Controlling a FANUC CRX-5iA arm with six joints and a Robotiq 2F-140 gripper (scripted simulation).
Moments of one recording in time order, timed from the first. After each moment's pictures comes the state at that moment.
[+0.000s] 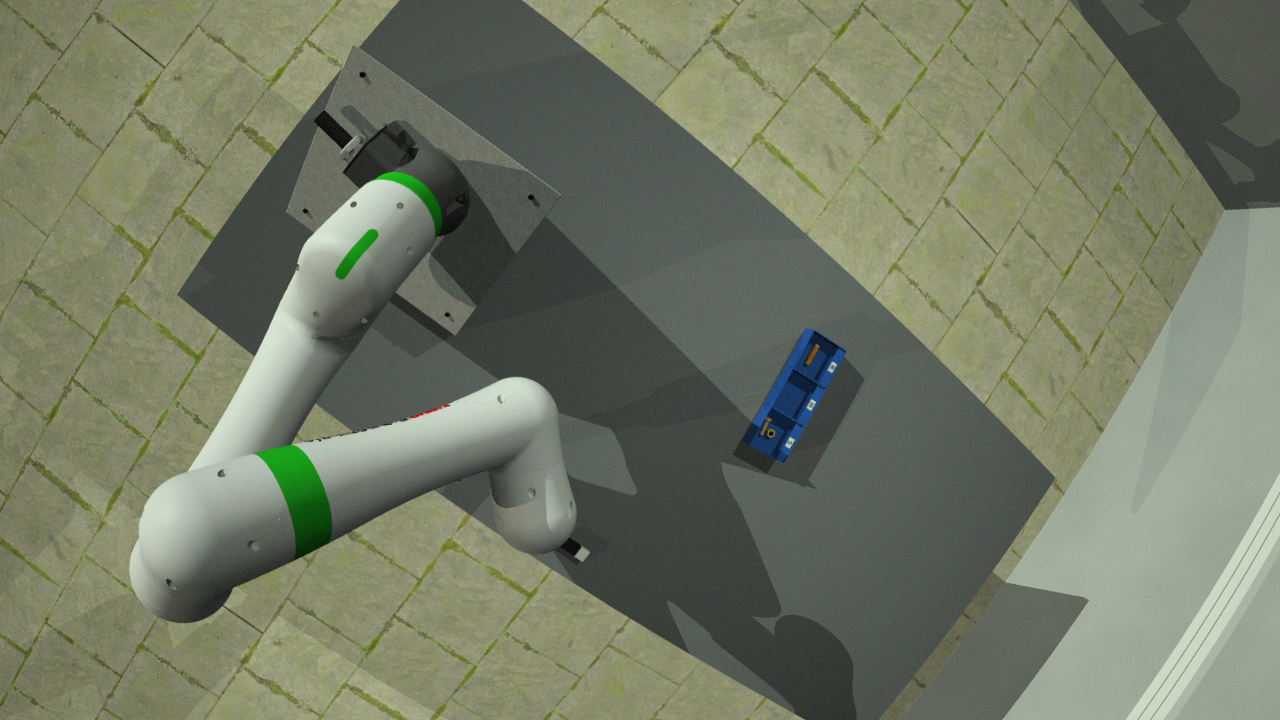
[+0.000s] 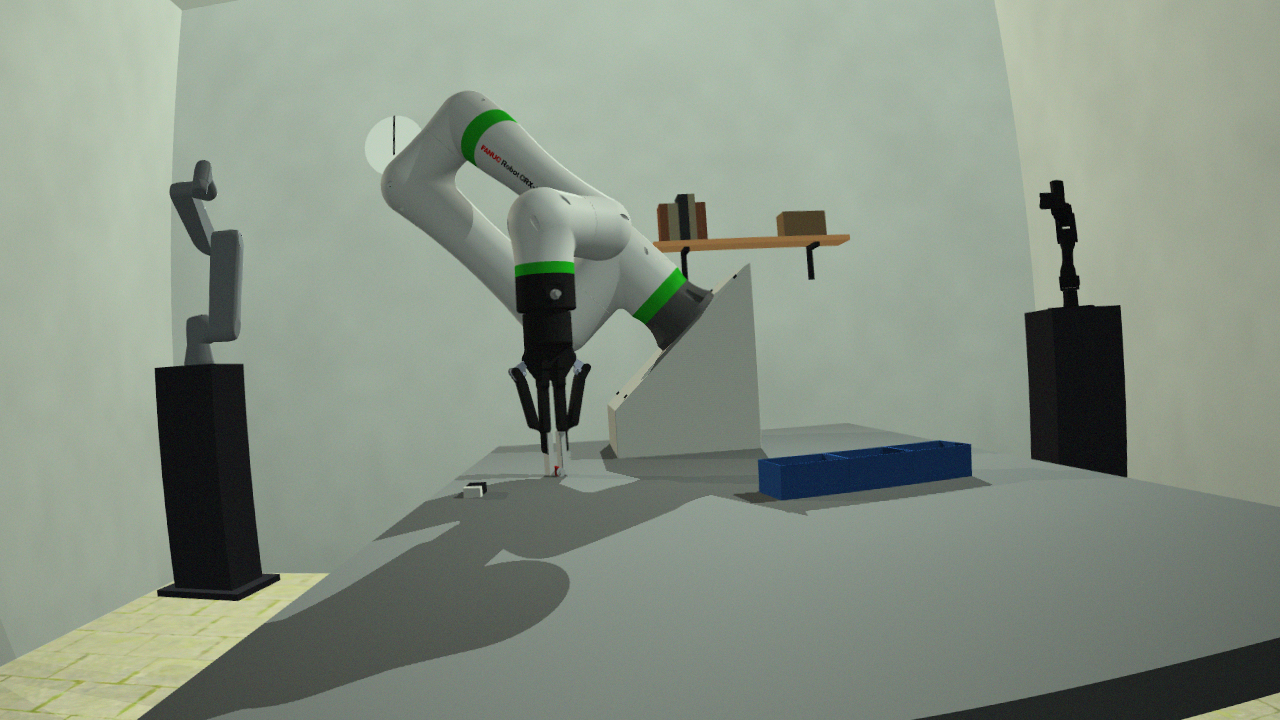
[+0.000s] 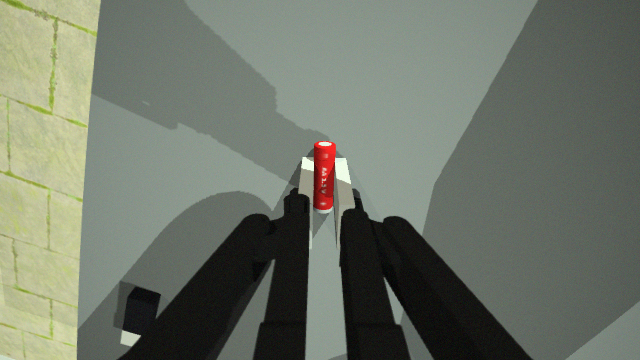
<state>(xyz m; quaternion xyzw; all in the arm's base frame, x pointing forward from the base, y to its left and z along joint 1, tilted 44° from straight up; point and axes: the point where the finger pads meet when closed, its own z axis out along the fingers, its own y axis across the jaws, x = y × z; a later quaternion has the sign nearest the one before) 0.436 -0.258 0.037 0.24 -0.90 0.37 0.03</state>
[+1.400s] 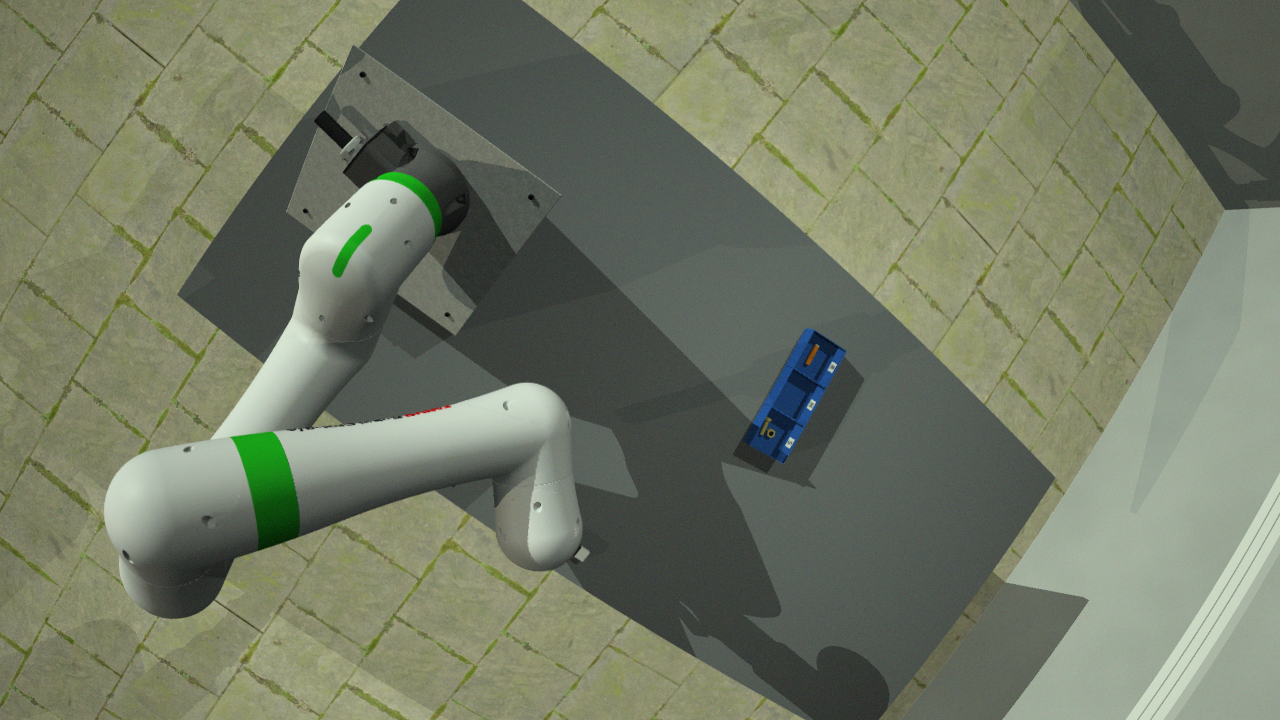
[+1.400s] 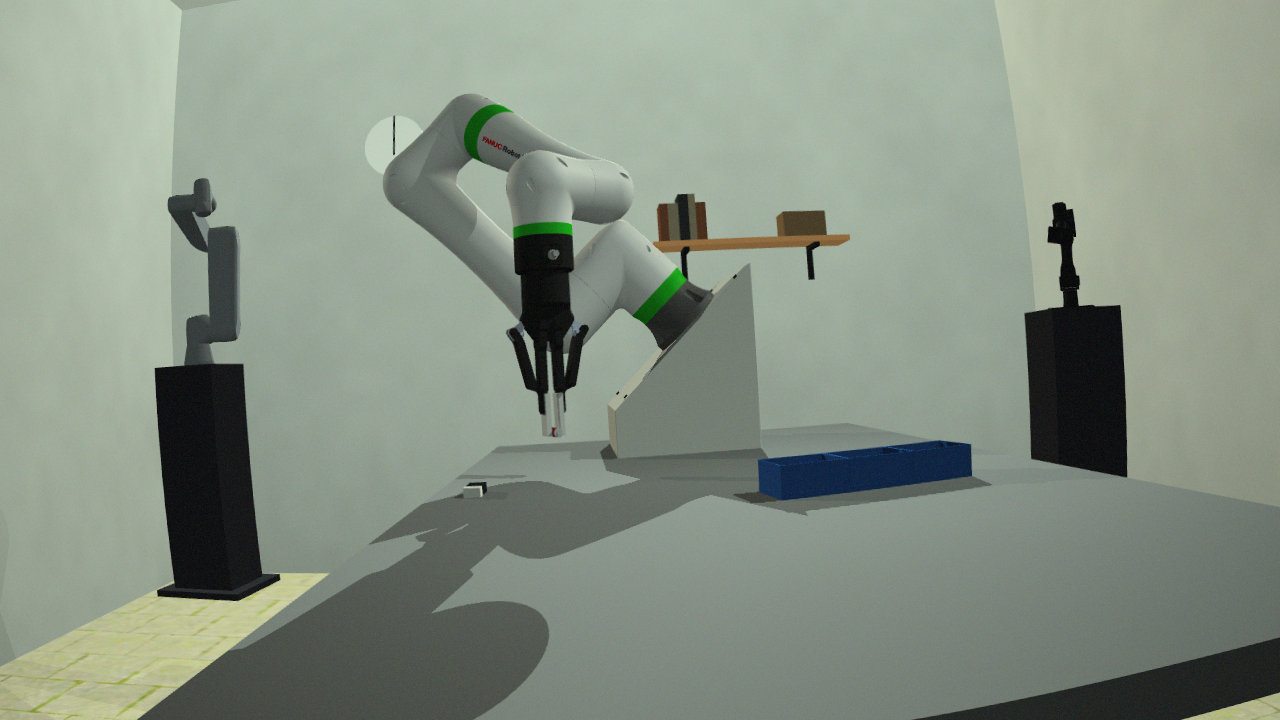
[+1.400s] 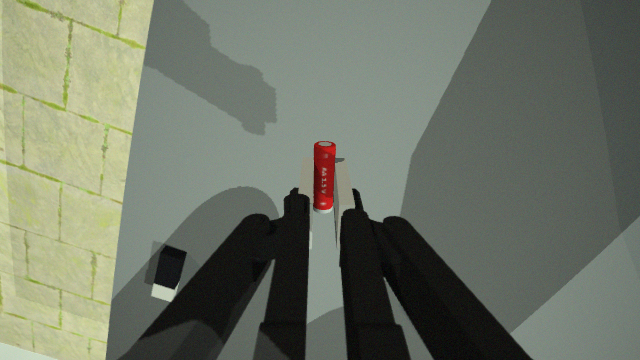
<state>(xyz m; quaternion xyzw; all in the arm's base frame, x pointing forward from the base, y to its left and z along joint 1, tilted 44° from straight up) 0.428 -0.217 0.080 0.24 -0.90 0.37 0.03</state>
